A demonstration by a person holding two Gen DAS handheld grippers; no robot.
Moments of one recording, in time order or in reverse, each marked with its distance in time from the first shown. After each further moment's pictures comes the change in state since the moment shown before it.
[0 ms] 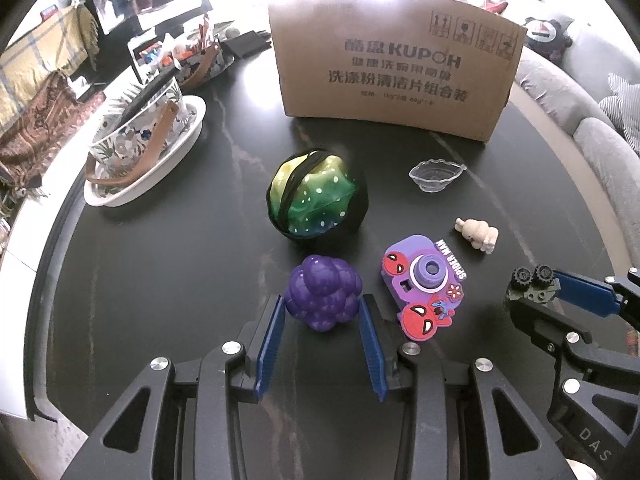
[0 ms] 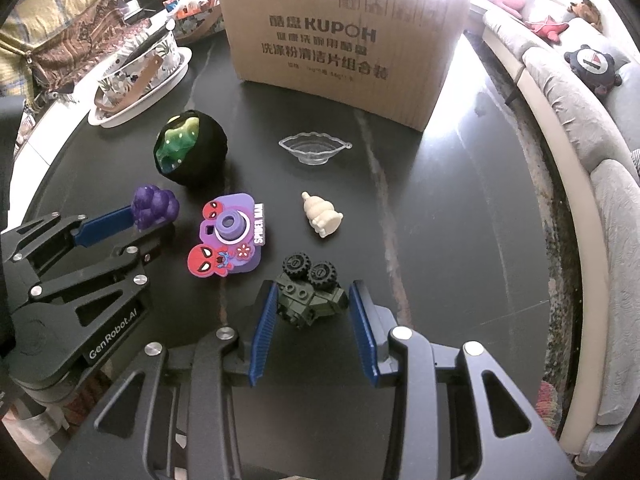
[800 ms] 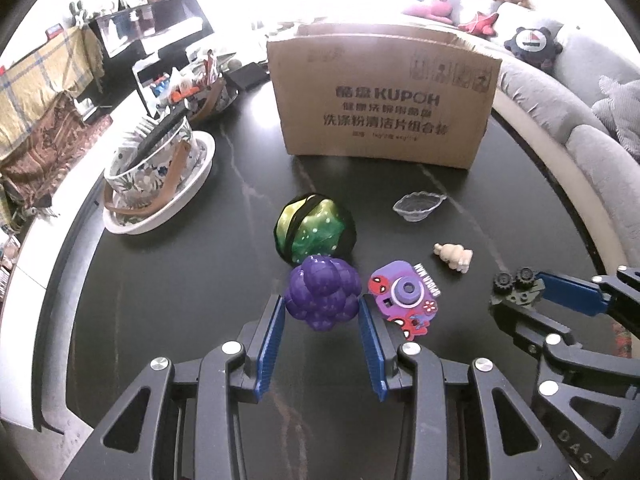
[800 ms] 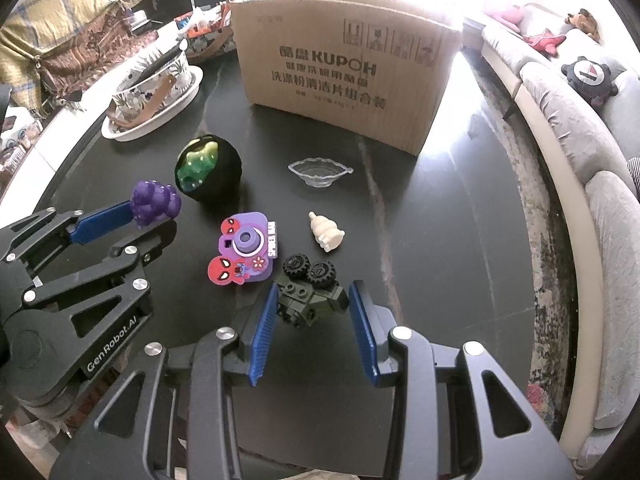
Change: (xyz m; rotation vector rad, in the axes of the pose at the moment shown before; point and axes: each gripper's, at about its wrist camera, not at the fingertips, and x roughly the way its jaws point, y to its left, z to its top) left arm -0.036 -0.006 0.005 0.027 -0.077 0.000; right arm -0.027 0.004 0.001 -0.011 -0.064 0.002
